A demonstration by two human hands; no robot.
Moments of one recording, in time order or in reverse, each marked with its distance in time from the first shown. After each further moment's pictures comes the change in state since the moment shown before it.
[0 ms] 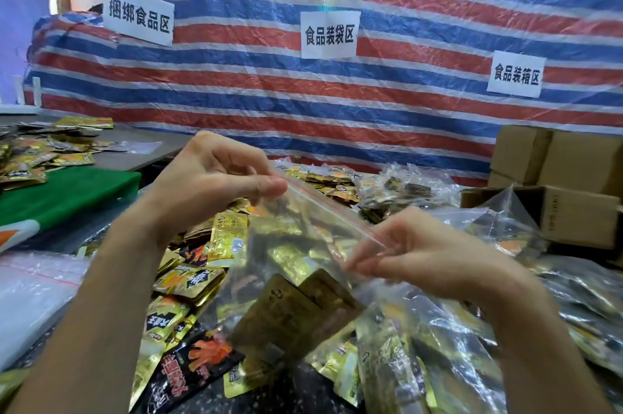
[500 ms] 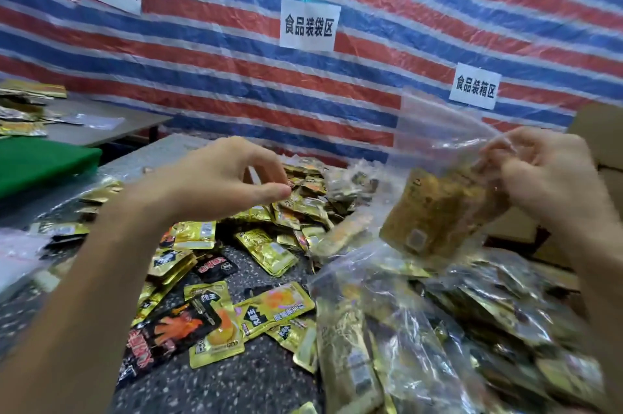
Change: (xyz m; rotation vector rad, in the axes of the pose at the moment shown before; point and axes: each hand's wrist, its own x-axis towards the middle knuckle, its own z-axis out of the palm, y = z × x) left_hand 0.010 0.014 0.021 0.368 -0.202 -0.144; right_hand -0.063 0.022 -0.104 -0.236 1.022 0.157
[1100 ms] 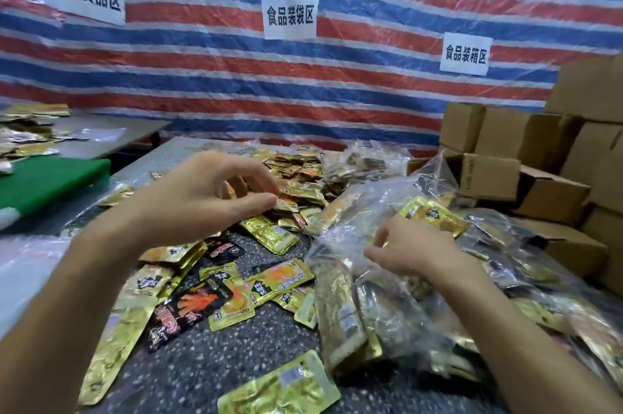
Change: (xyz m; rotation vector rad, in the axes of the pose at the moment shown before) left_hand -0.044 0.039 0.001 -0.066 -0.030 0.109; right_hand -0.091 -0.002 0.072 -0.555 -0.772 0.142
